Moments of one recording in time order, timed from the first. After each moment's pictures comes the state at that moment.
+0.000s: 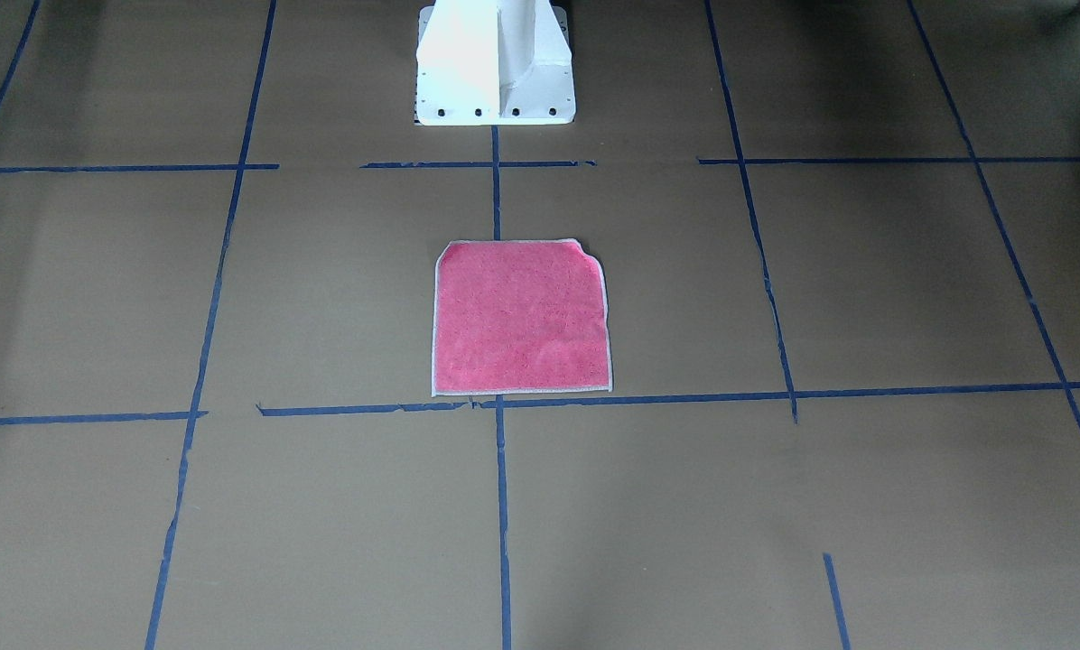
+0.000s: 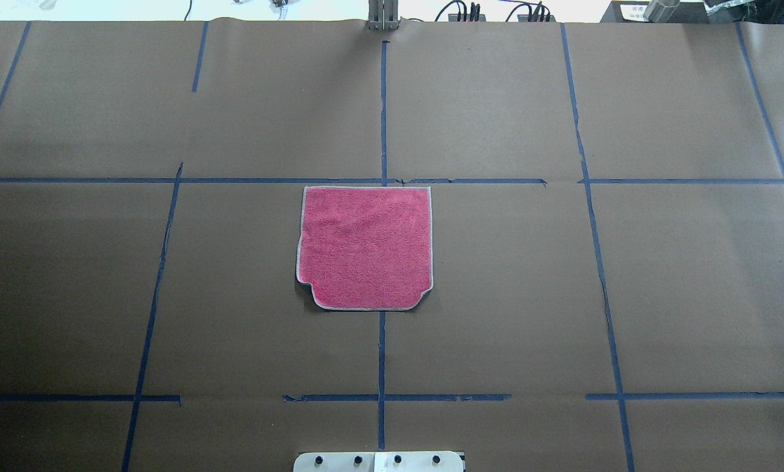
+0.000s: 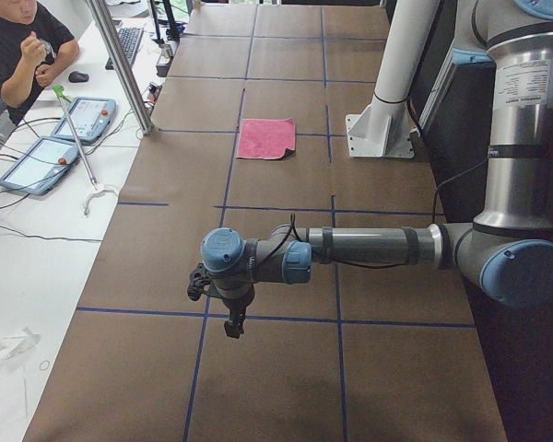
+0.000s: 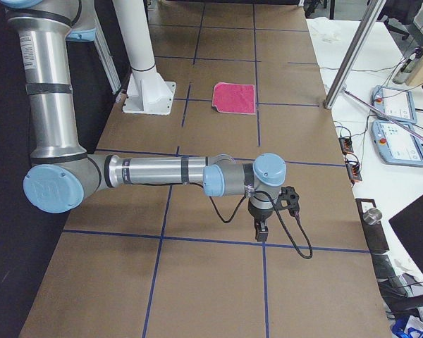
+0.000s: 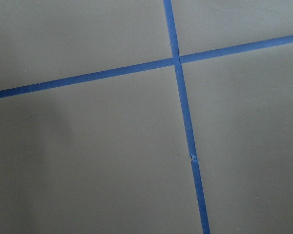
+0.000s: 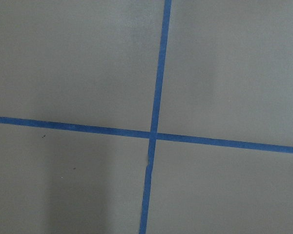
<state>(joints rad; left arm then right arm) -1.52 -1.54 -1.57 -1.60 -2.33 0.15 1.53 -1.49 1.55 -1.53 2.29 0.00</state>
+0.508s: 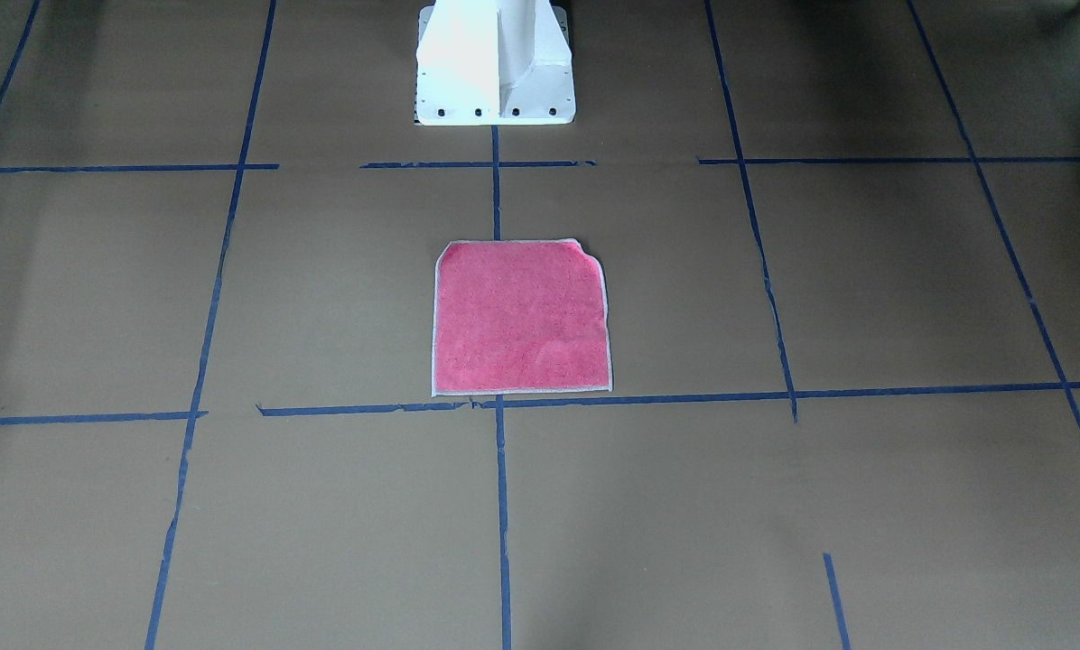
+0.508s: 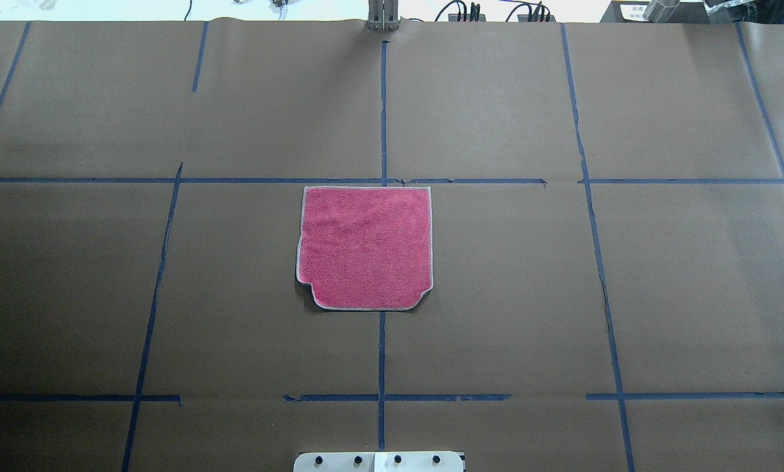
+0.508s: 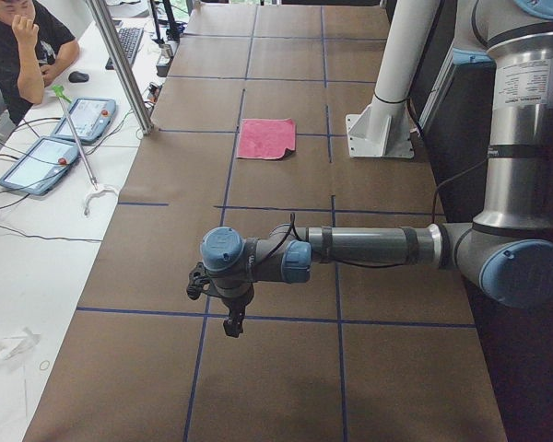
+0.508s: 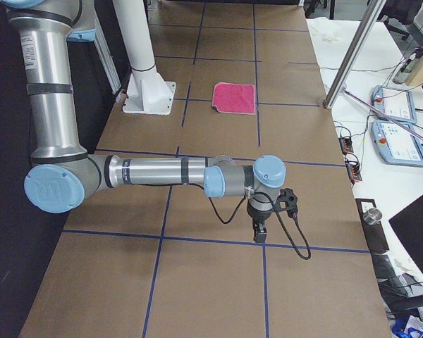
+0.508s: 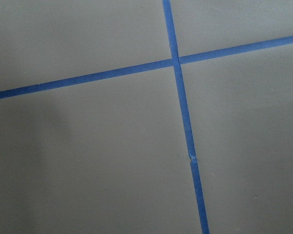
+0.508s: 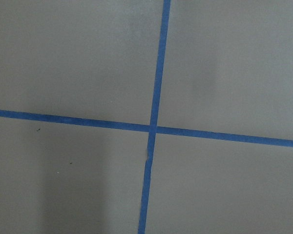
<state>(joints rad) -1.52 -1.54 -1.57 -1.60 -2.33 0.15 1.51 -1.50 1.54 -1.54 2.28 0.00</state>
